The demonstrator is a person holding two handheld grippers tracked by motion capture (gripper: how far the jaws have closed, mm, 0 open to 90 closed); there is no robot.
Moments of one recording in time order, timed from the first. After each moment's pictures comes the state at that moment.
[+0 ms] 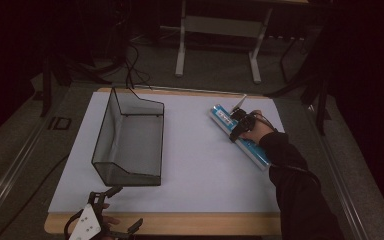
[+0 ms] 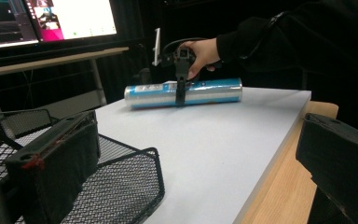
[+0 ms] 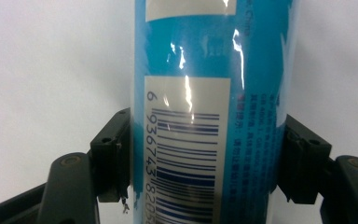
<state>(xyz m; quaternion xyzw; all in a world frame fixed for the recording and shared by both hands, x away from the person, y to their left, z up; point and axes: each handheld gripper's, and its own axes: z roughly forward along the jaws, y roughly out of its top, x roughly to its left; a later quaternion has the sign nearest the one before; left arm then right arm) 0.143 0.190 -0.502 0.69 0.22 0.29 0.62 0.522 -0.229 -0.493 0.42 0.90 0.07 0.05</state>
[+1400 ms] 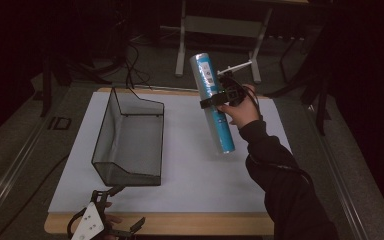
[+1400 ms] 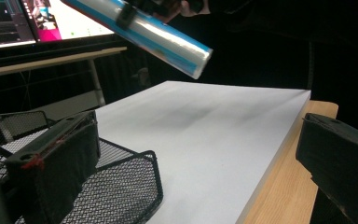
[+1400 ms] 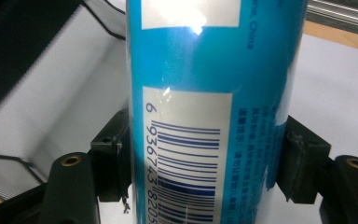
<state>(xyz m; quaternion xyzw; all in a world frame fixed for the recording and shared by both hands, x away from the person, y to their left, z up) 0.146 0.185 -0.502 0.70 0.22 0.29 0.62 0.474 -0.147 -0.344 0.46 0.82 0.34 0.03</state>
